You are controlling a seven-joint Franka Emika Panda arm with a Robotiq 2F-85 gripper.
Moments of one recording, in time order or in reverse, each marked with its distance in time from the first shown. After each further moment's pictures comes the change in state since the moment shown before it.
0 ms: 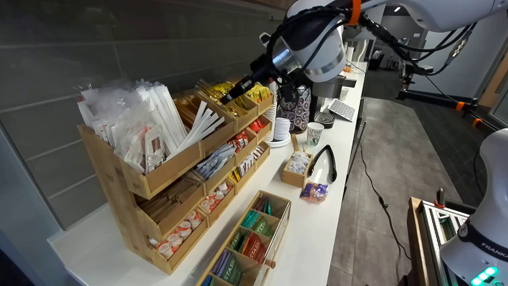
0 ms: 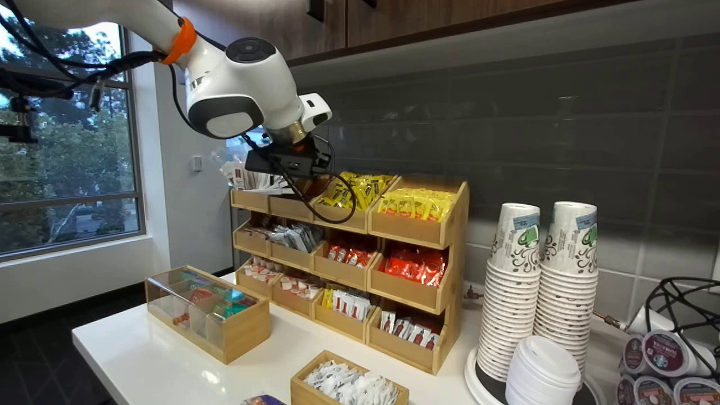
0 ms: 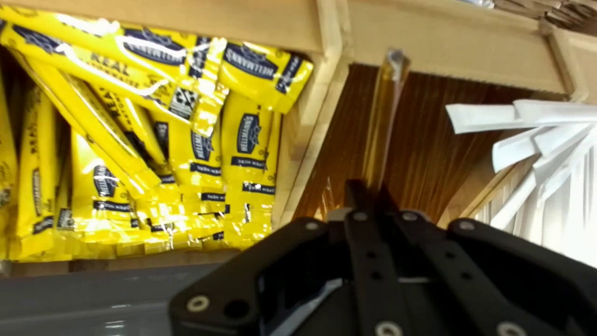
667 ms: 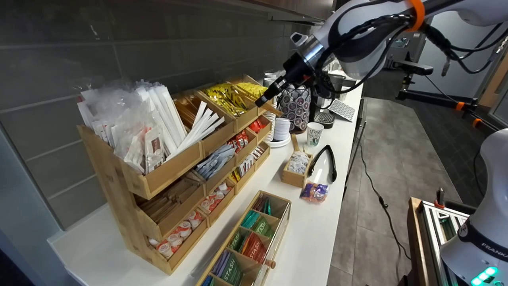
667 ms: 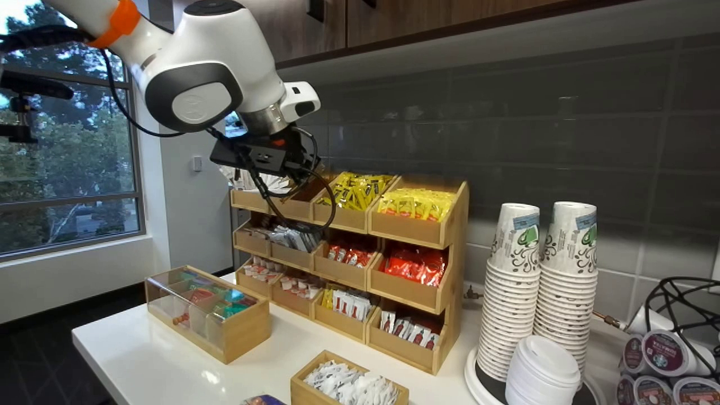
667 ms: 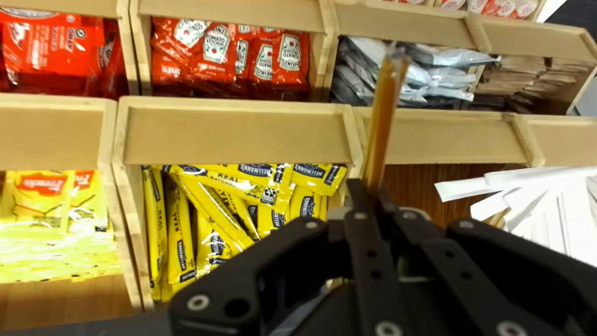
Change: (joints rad) arm -0.023 -0.277 -0.035 -0.306 -0.431 -0.005 0.398
